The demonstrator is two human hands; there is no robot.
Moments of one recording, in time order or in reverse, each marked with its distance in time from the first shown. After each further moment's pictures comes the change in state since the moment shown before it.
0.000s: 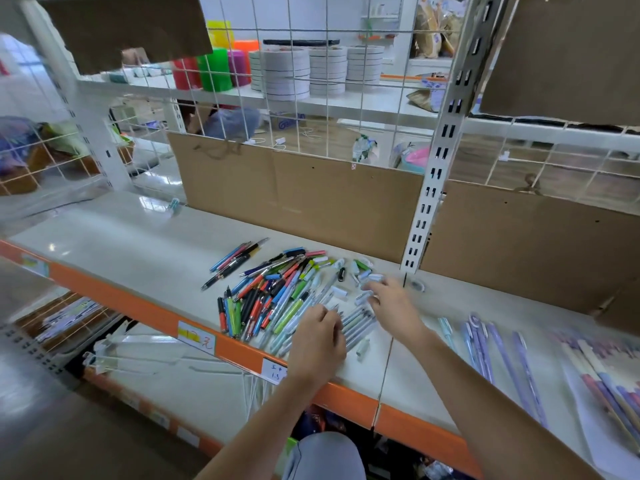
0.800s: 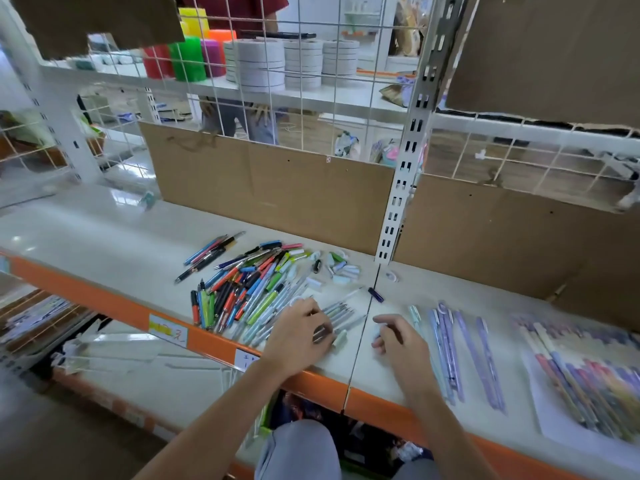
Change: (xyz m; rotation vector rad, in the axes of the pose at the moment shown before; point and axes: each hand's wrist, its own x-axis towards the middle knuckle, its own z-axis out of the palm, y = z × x) left_hand 0.003 -0.006 -0.001 0.055 -0.101 0.272; right_hand -0.108 0.014 -0.007 0.780 0.215 0.313
